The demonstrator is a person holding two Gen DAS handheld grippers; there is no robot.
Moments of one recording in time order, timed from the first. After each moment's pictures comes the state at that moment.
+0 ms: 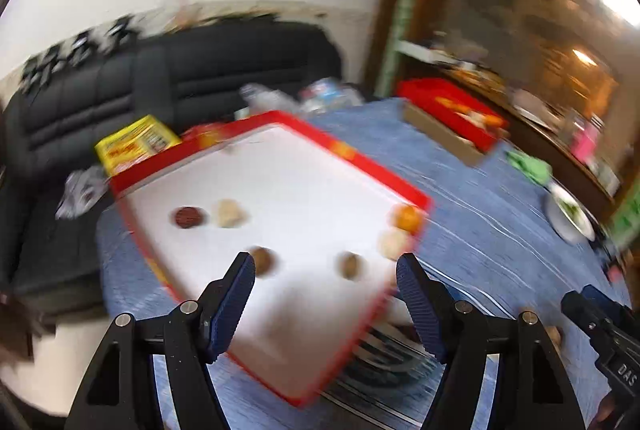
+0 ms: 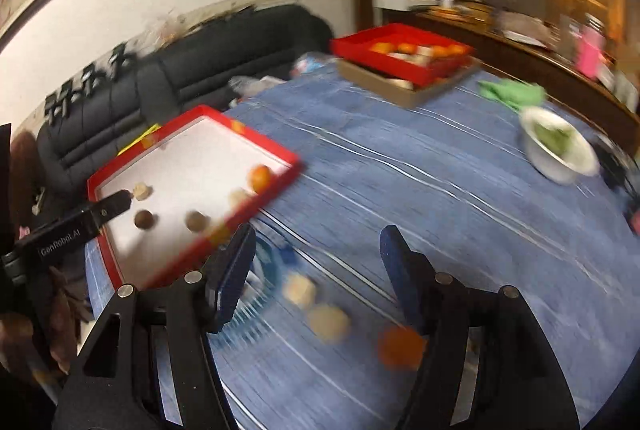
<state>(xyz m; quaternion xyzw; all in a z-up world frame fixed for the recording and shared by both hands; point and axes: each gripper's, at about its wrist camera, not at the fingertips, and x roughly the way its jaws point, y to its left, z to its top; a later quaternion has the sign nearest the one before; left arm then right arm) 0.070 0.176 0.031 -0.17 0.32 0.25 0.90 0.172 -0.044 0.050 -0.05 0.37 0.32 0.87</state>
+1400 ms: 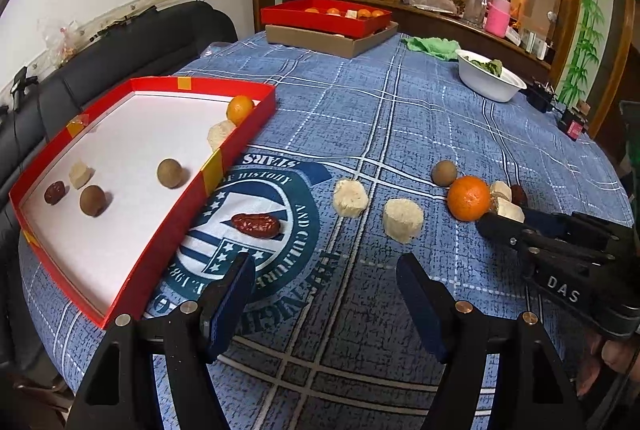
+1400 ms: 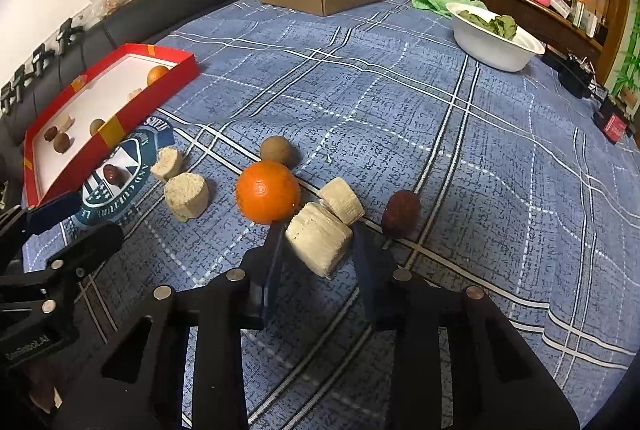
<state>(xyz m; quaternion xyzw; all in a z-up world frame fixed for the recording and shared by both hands) 0.106 0.064 -0.028 -0.07 0.41 0.11 0.90 0.180 -0.107 -0.033 -0.07 0.44 0.25 0.86</state>
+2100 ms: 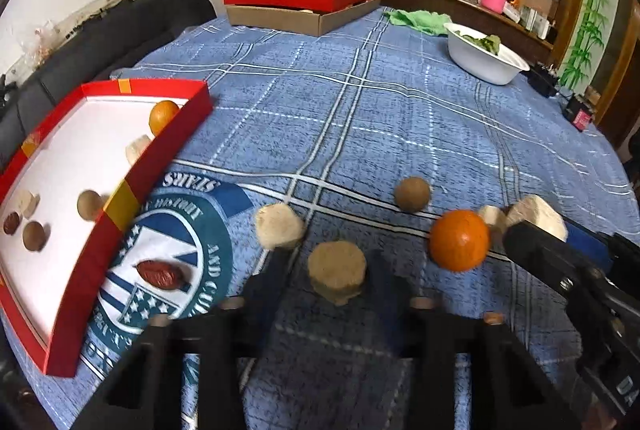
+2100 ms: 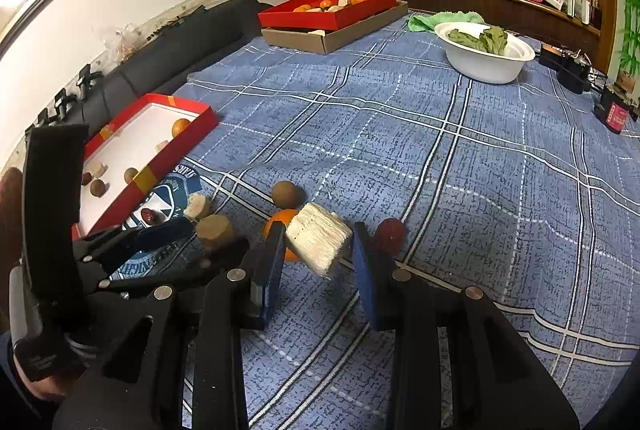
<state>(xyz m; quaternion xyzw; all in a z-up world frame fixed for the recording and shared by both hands) 0.171 0.032 -0.043 -0.06 0.45 0.10 0.88 0.180 -0.131 -0.006 0.00 0.41 0.28 0.87</state>
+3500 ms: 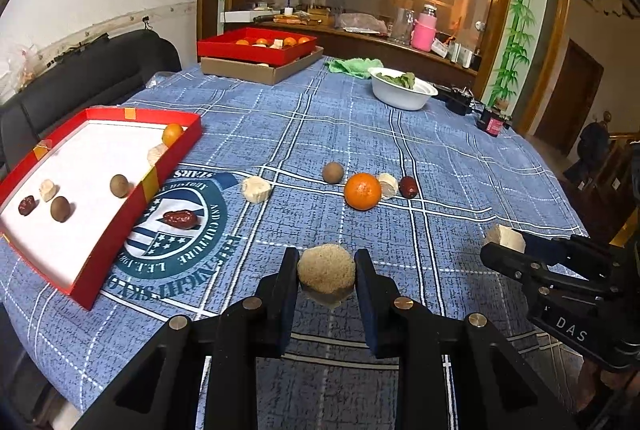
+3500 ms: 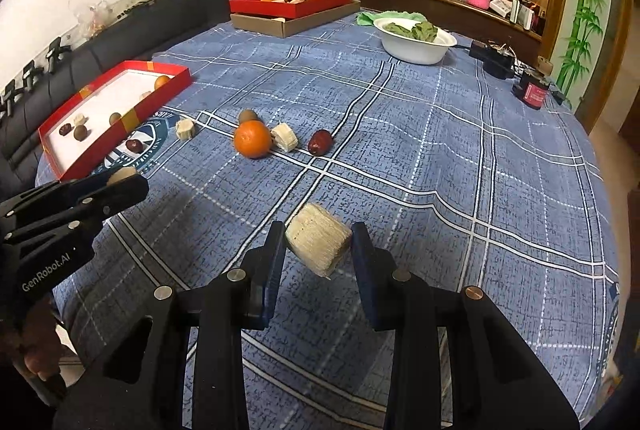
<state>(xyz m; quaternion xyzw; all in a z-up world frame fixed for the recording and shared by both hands) 0.057 0.017 -0.003 -0.07 0.36 0.00 0.93 0.094 -0.178 0.006 -0.07 0.41 0.19 0.89</state>
